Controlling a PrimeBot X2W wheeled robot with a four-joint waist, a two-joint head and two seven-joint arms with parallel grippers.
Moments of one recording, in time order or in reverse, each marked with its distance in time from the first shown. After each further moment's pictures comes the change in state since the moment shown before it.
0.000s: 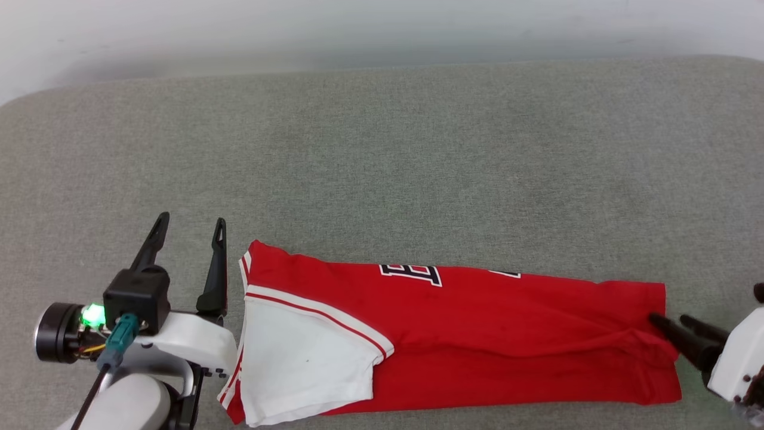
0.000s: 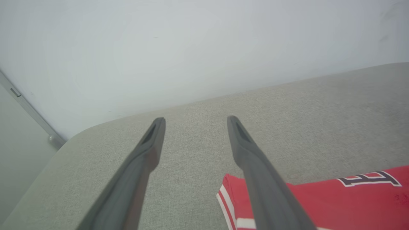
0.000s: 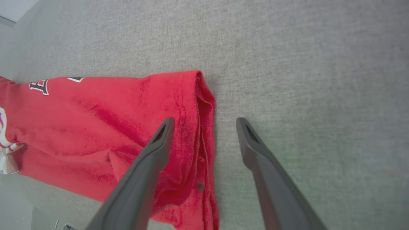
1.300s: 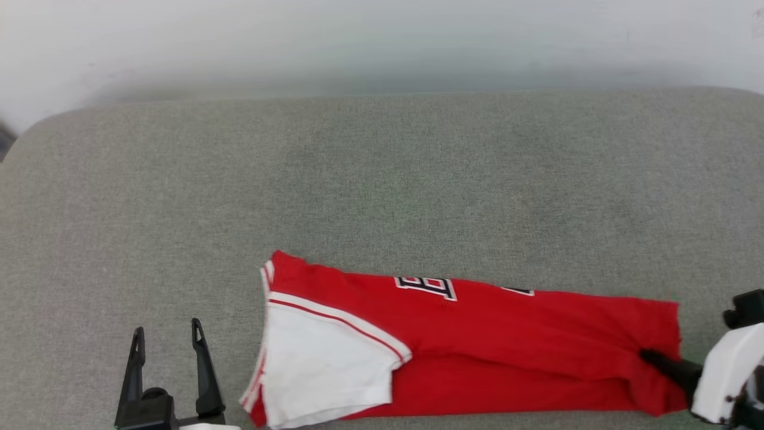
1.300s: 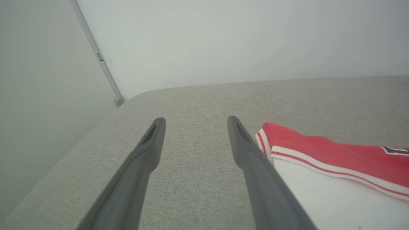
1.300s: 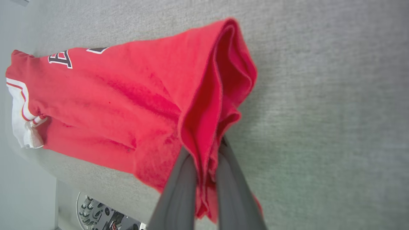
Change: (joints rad) left arm 0.543 -0.618 0.675 -0.004 0.654 -0.242 -0.003; right arm 0.024 0.052 0.055 0.035 0.049 0.000 0.080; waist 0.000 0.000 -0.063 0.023
